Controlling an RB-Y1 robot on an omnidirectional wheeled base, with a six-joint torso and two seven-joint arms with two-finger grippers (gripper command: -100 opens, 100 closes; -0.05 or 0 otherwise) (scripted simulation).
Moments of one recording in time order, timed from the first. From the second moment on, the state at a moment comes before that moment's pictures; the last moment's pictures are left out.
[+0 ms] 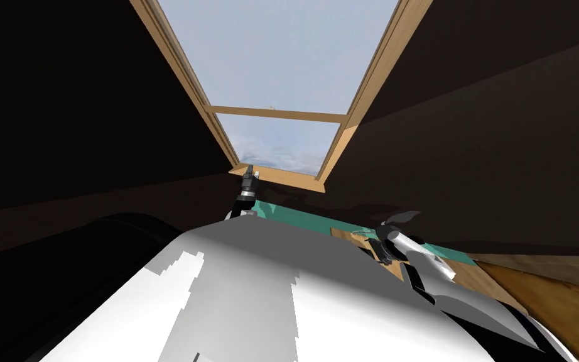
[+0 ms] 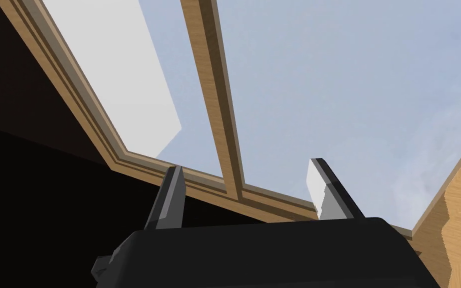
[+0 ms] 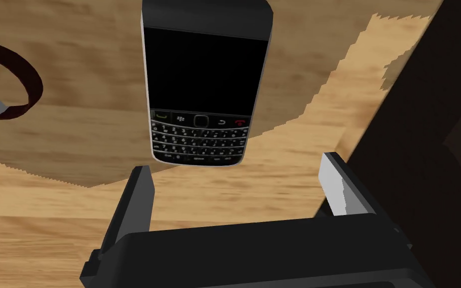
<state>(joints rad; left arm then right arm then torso) 0.55 -0.02 -0.04 -2.21 0.00 -0.36 -0.01 -0.21 -0.79 -0.22 -0.51 -0.68 1.03 0.90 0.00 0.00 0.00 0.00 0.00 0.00</state>
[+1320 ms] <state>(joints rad) 0.55 -0.02 -0.04 -2.21 0.00 -0.36 -0.01 0.02 -0.90 0.16 -0.75 -1.08 0.95 0.54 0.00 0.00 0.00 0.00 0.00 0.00</state>
